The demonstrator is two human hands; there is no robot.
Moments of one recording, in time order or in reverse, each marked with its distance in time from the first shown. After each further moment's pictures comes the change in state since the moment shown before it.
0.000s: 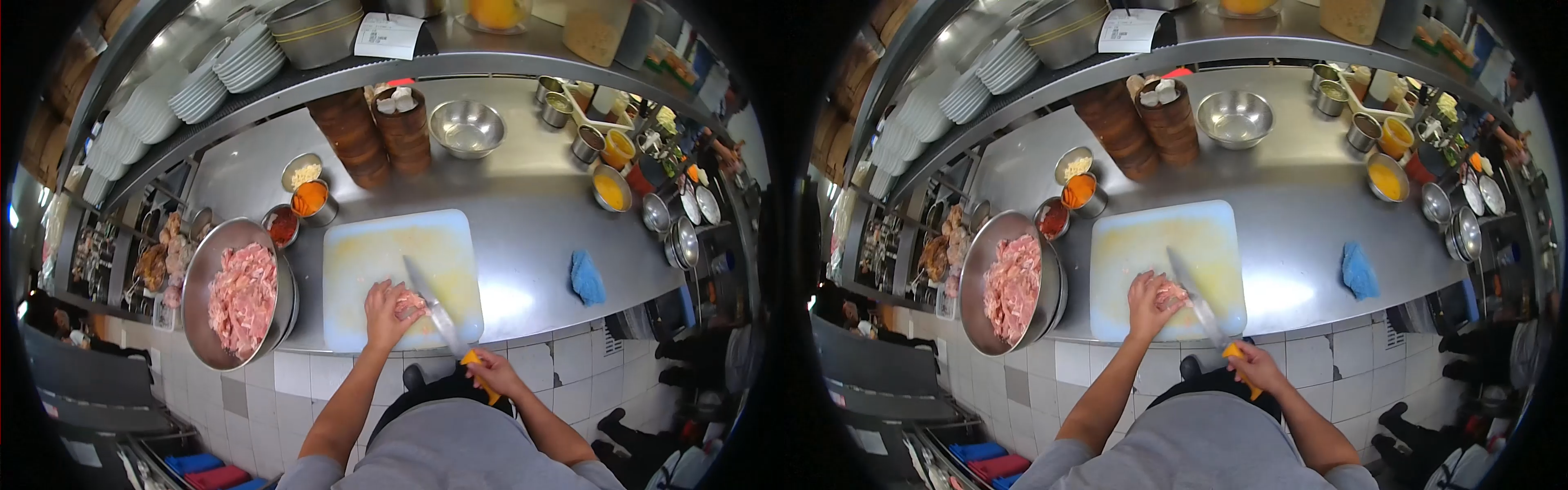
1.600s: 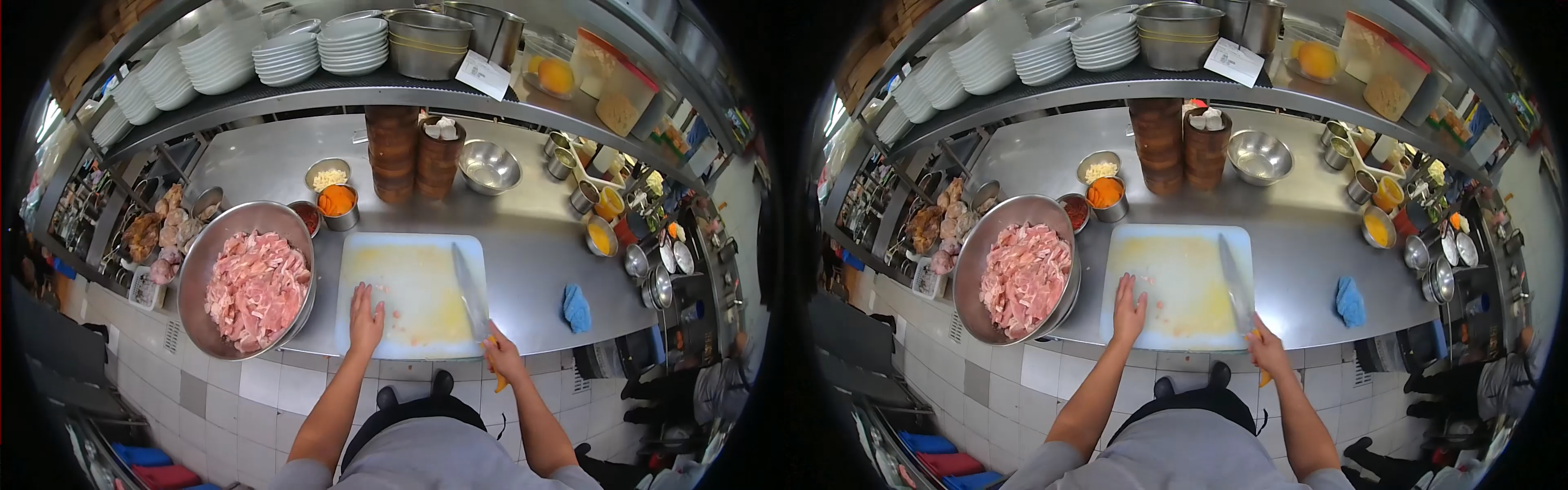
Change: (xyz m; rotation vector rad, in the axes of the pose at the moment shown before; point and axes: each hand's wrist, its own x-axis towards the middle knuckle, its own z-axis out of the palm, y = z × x) left_hand -0.013 -0.079 -0.032 -0.207 0.126 -0.223; right_hand 0.037 -0.055 0.003 -0.281 0.371 -0.111
